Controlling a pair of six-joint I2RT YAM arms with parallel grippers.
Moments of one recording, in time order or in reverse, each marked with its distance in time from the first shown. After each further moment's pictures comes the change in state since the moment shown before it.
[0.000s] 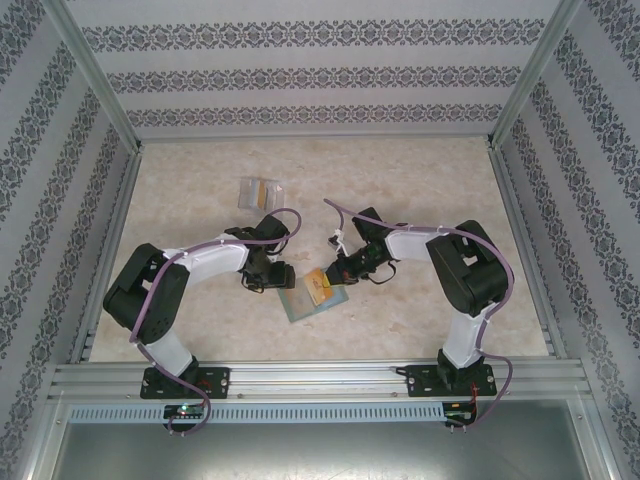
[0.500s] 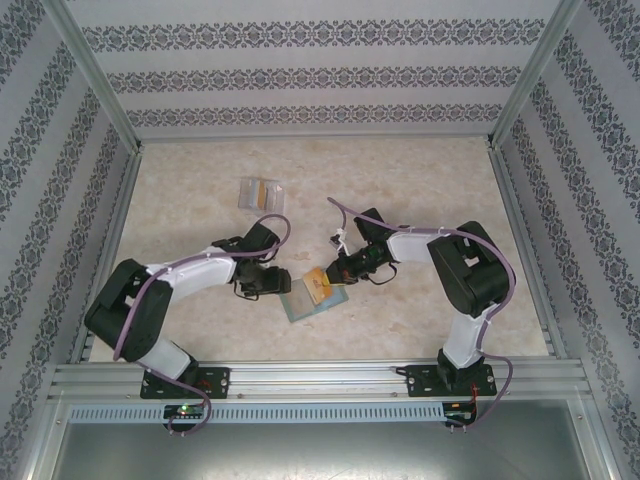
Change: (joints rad) left arm 0.006 -0.161 -0.166 0.098 0.034 -0.063; right arm -0.020 -0.003 -0.027 0.064 -0.013 0.066
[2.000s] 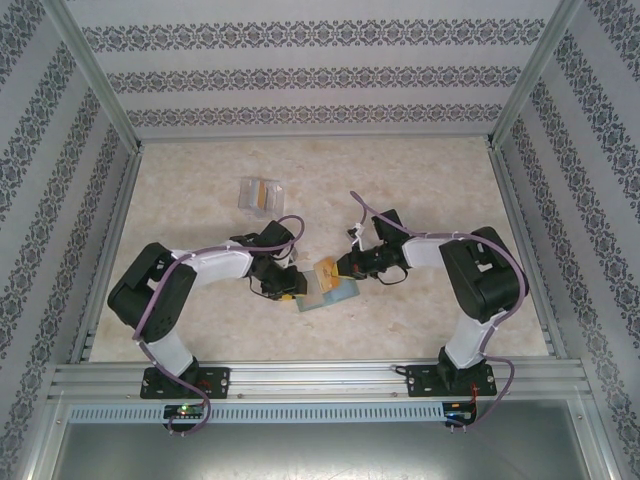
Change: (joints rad) left arm -0.050 0.185 0.118 0.077 0.273 -0.089; right arm -0.083 -0.084 -0.135 0.220 0.005 0.165
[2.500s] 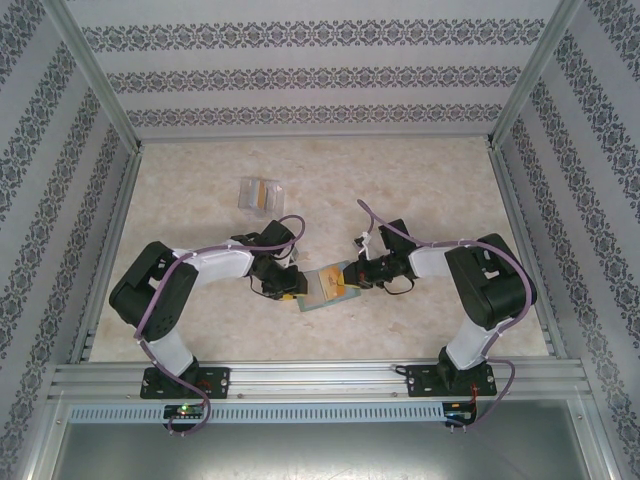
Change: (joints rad) left arm 0.000 0.007 0.002 0.001 0.002 0.001; right arm -0.010 -0.048 -0.112 0.056 -0.002 0.031
